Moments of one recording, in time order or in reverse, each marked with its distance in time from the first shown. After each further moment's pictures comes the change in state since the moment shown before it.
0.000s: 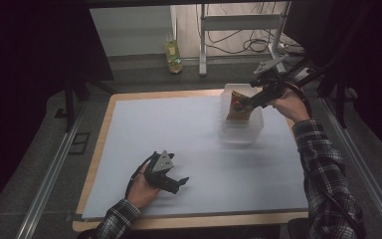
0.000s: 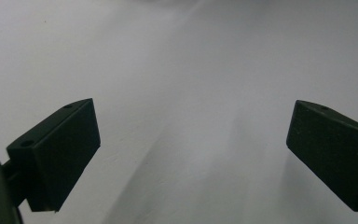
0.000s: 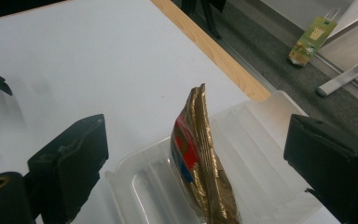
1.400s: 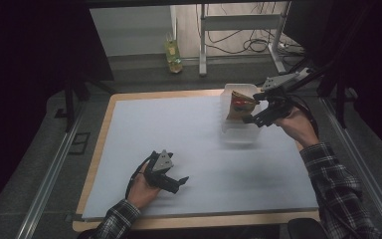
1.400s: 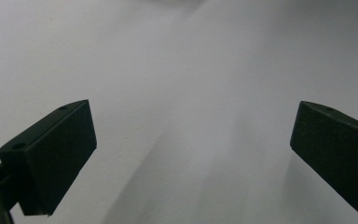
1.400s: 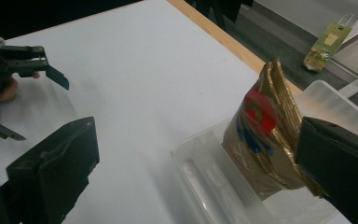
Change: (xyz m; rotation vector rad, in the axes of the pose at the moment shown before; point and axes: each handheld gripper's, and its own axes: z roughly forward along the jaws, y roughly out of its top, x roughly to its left) left arm 0.000 0.000 0.000 0.004 0.018 -0.010; right arm 0.051 -0.026 -0.027 -0.062 0.038 0.029
